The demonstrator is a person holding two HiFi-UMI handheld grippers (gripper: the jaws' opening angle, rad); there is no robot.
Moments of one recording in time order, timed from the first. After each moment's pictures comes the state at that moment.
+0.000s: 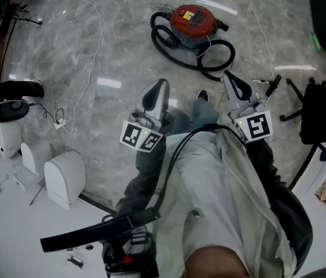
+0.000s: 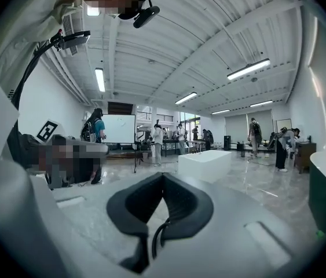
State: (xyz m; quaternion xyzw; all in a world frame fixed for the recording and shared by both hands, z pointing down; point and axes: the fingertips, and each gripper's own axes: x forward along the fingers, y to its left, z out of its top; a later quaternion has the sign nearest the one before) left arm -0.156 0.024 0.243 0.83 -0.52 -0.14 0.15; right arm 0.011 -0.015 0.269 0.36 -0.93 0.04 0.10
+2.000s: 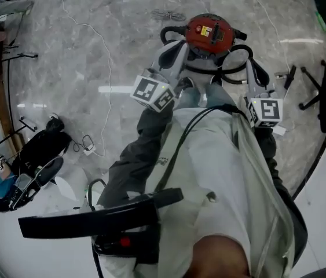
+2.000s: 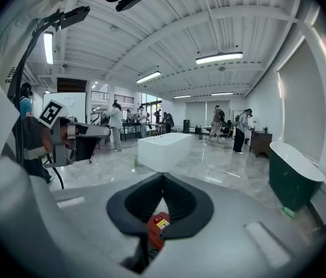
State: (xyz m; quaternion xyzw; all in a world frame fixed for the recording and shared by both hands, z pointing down) left arm -0.240 -0.302 0.283 0.91 -0.37 -0.04 0.18; right arm -0.051 -0.244 0.330 0.55 -0.81 0.09 0.16
